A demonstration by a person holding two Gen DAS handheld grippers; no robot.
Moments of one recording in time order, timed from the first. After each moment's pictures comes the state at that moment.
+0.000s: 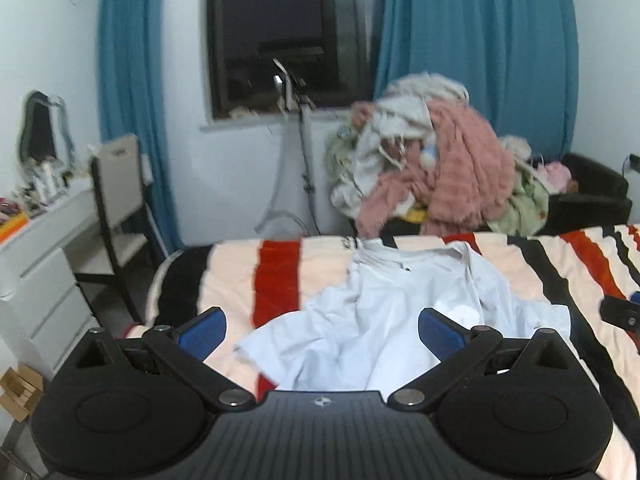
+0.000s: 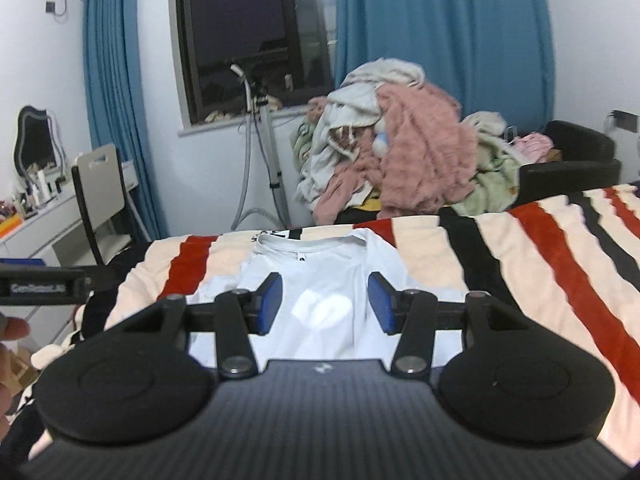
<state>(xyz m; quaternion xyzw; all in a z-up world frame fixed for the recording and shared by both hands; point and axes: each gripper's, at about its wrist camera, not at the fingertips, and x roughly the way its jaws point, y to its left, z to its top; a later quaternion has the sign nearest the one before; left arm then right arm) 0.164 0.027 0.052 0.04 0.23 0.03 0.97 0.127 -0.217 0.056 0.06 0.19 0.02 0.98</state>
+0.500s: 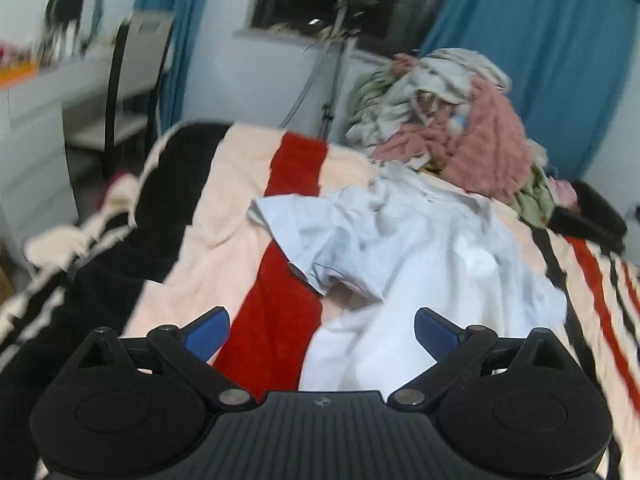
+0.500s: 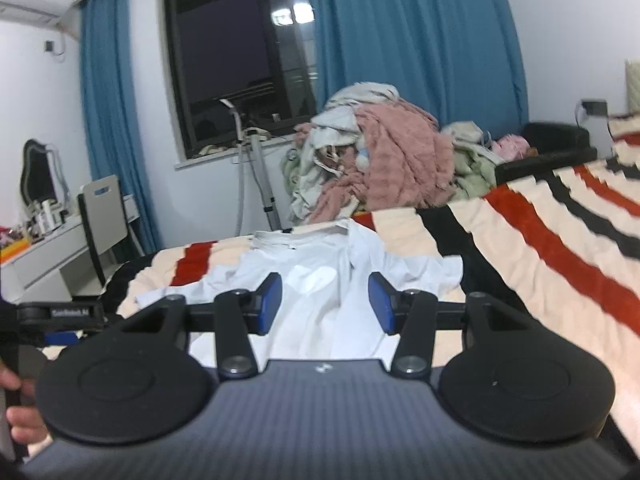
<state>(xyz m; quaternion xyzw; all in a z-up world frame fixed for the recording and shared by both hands) 0.146 0.102 -0.045 -0.13 0.32 0.02 0.94 0.044 -0.239 -0.008 0.11 0.15 0.00 0.98</state>
